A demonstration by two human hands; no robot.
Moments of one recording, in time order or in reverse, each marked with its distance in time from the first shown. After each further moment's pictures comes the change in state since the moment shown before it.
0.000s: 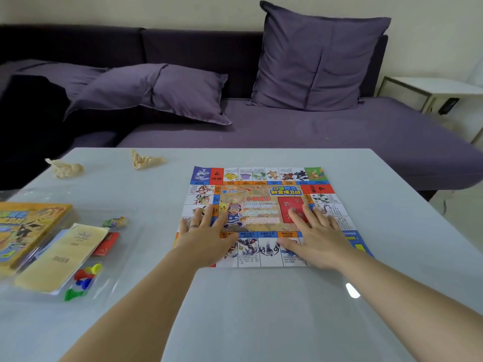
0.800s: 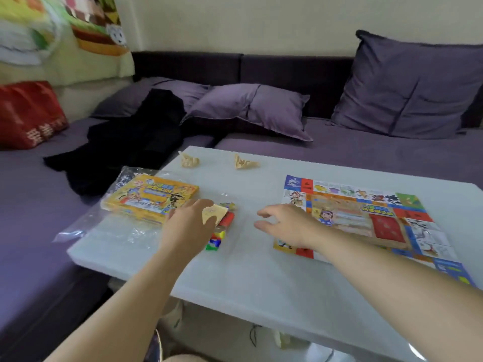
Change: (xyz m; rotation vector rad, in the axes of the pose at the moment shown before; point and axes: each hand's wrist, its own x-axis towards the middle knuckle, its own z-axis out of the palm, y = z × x) left_hand -0.161 -0.152 -0.048 -0.327 0.560 -0.342; right_hand -0.042 -0.225 -0.072 0.259 0.080 -0.561
